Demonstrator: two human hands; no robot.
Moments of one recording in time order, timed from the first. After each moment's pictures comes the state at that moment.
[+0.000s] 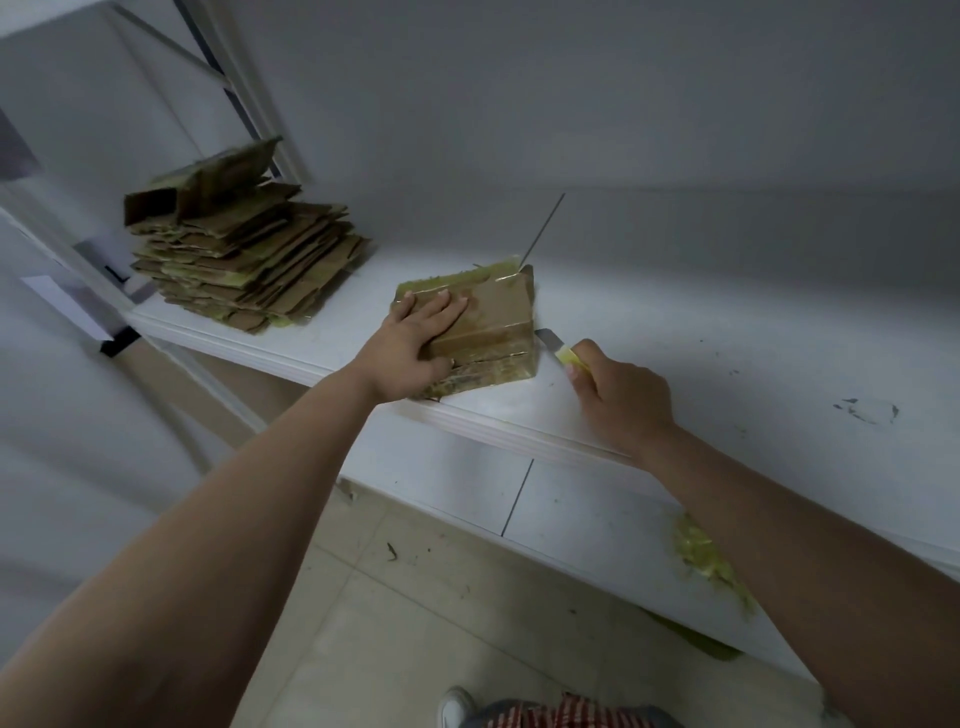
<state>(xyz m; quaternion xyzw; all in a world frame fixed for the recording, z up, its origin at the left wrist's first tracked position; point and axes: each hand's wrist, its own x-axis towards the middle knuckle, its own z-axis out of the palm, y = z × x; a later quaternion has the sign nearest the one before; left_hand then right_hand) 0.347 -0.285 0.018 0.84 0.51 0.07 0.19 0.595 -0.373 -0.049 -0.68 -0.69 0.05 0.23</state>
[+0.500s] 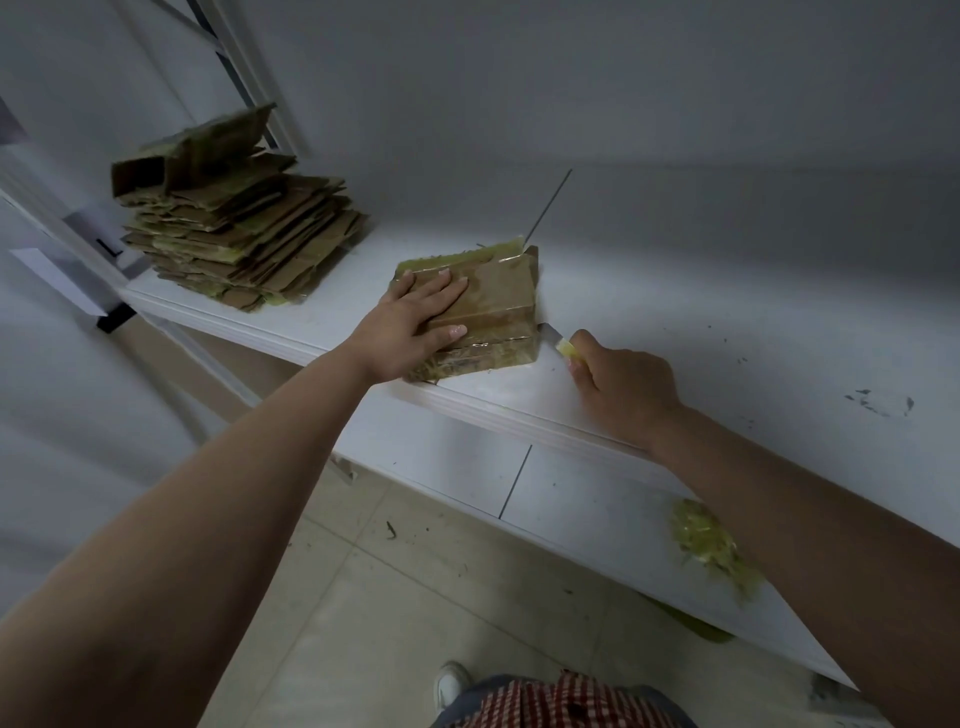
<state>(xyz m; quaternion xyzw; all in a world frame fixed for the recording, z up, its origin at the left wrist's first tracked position) 0.349 -0.282 0.016 0.84 0.51 0.09 0.18 0.599 -0.368 -0.052 -0.66 -0.73 0.04 0.16</state>
